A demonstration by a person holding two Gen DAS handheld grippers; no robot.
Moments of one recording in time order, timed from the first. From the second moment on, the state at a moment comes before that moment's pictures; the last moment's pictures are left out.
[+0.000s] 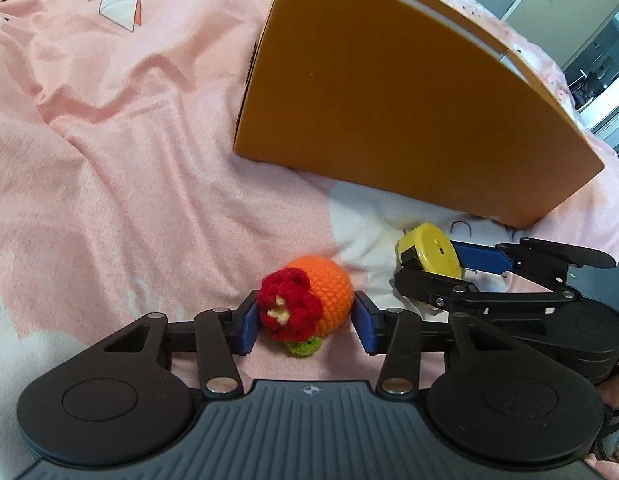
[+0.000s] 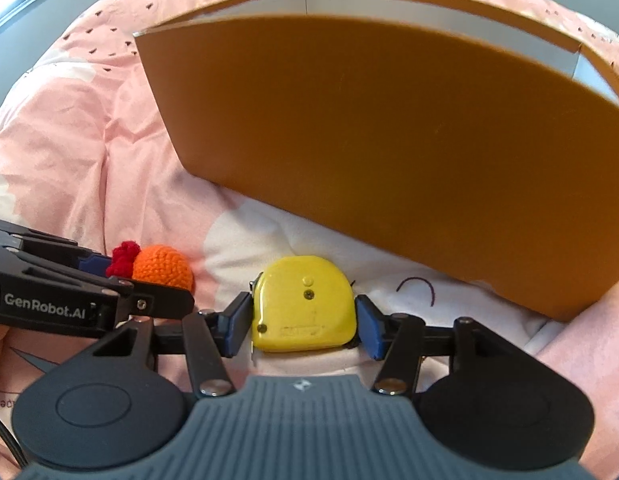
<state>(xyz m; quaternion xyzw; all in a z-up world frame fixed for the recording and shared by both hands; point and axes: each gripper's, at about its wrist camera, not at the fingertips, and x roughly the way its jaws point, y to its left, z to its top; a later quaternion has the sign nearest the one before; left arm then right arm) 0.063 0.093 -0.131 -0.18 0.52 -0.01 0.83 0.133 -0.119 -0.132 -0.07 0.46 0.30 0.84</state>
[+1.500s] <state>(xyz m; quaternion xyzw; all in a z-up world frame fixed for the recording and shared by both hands) 0.177 0.083 -0.002 0.02 0.42 -0.13 0.90 0.293 -0.082 -0.053 -0.02 0.55 0.35 0.76</state>
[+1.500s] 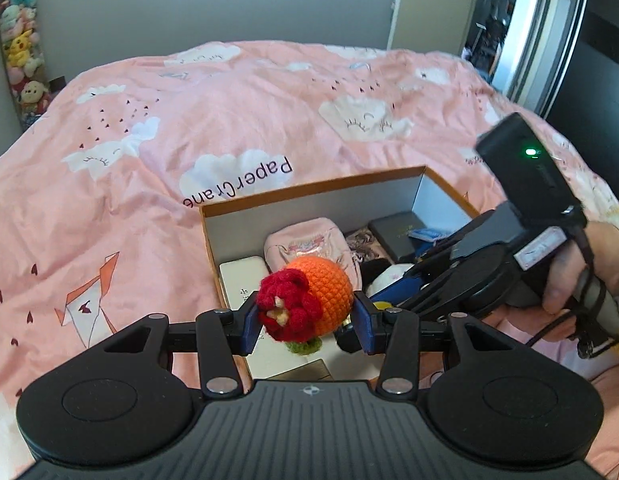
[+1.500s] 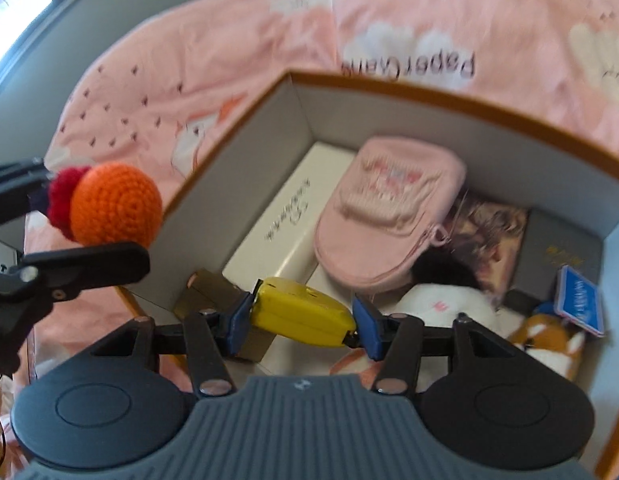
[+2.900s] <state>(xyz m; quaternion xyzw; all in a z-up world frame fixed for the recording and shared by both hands) 0.243 0.051 -0.061 -0.06 0.62 -0.18 0.76 0.286 -0.127 -0.052 -0.09 0.54 0.33 0.77</state>
